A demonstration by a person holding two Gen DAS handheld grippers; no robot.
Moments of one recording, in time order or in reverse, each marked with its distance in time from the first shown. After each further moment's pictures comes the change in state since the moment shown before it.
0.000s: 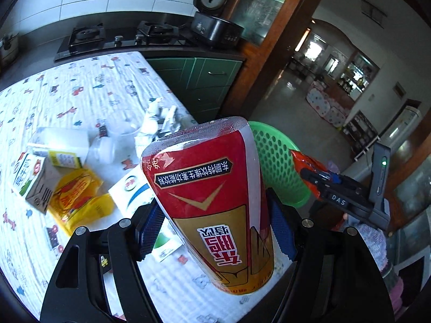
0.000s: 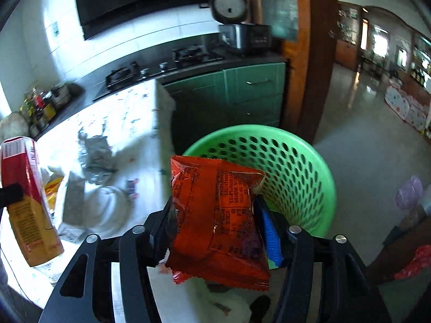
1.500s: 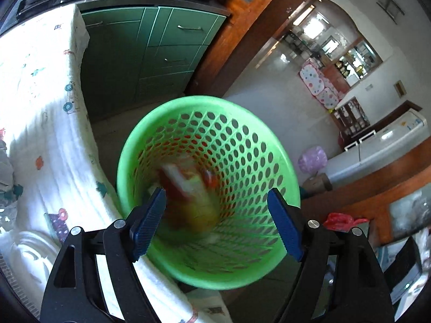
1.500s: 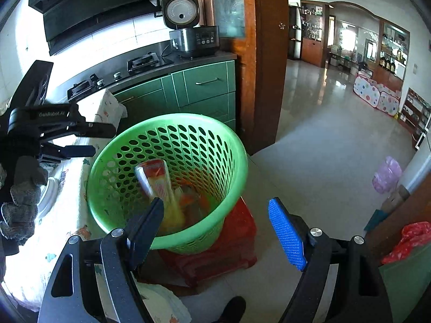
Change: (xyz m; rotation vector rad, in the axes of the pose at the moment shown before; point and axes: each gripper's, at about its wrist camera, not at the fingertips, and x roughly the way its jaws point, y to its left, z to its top) left arm 0.201 -0.113 0.050 -0.072 0.207 -0.083; right arm -0.011 -0.116 -0.046 0.083 -0.058 -0.140
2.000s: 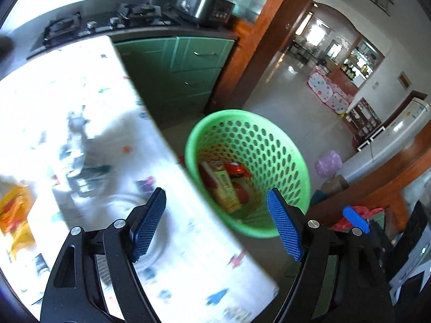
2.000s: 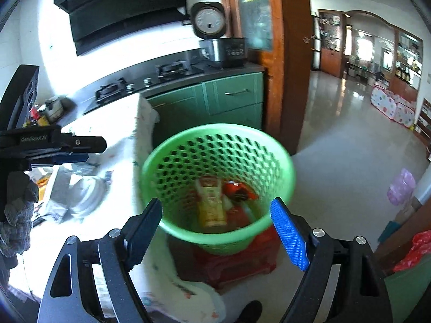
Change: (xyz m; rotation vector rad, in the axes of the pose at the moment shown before) left arm -0.108 0.036 -0.047 0.072 -0.123 0.113; right arm -0.038 0.069 -0.003 -0.055 -0.047 0.115
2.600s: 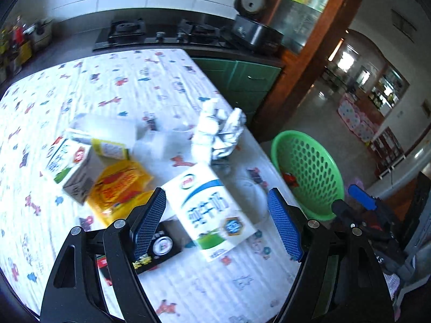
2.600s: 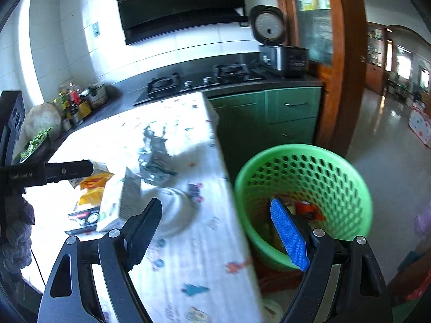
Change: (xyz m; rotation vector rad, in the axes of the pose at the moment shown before) left arm -0.099 0.124 -0.036 -0.132 -0.108 0.136; right arm 0.013 0.123 0.027 -0.130 -0.001 0.194
